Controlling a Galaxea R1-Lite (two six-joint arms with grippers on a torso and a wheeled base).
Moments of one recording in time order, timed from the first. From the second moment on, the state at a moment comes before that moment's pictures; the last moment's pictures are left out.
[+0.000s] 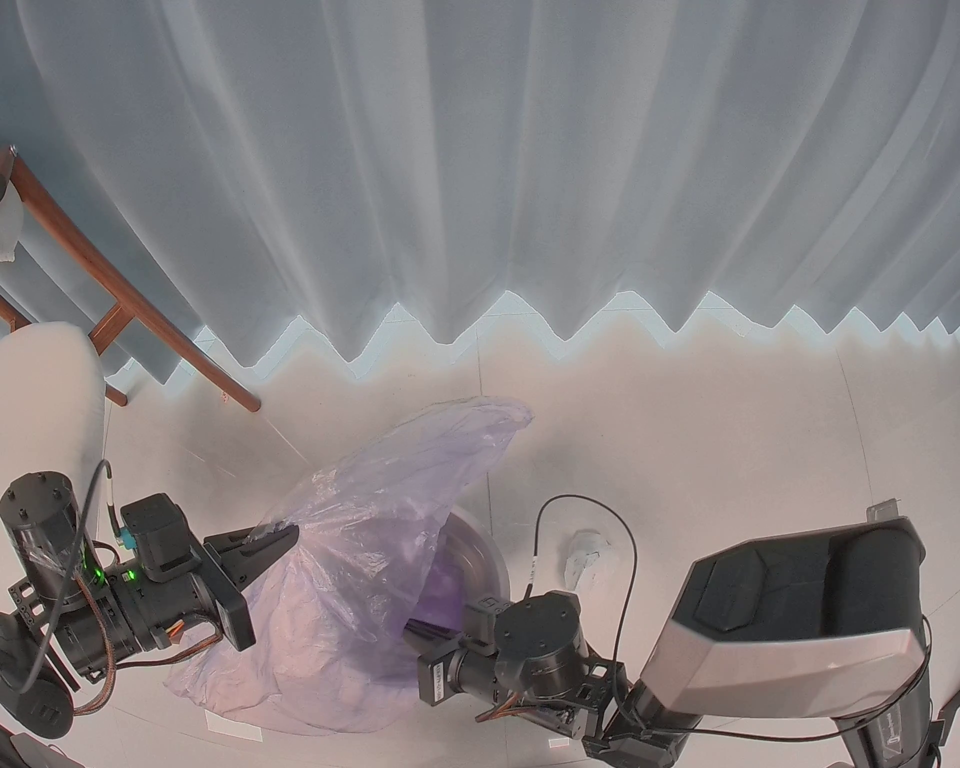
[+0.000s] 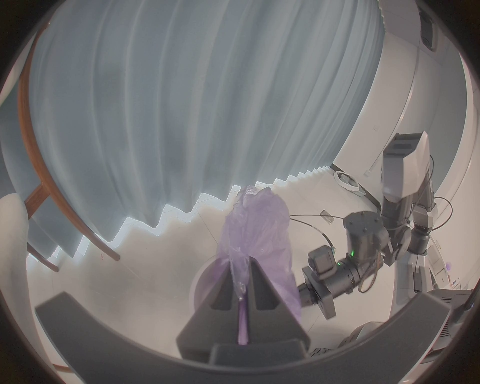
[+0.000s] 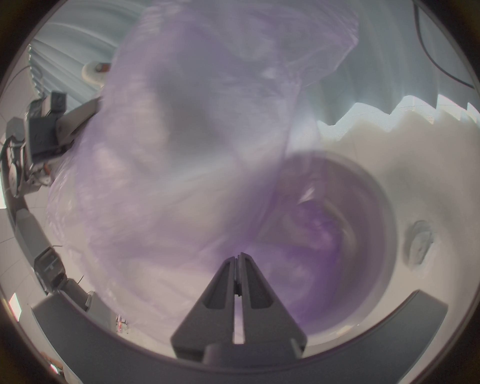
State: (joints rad) left arm -0.38 1.41 -0.18 -1.03 -0.26 0.15; right arm 1.00 2.41 -0.82 -1.26 -0.06 0.39
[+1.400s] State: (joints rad) left arm -0.38 1.47 -0.23 -1.05 -0.27 0.15; right arm 1.28 2.56 -0.94 -1.31 -0.14 0.56
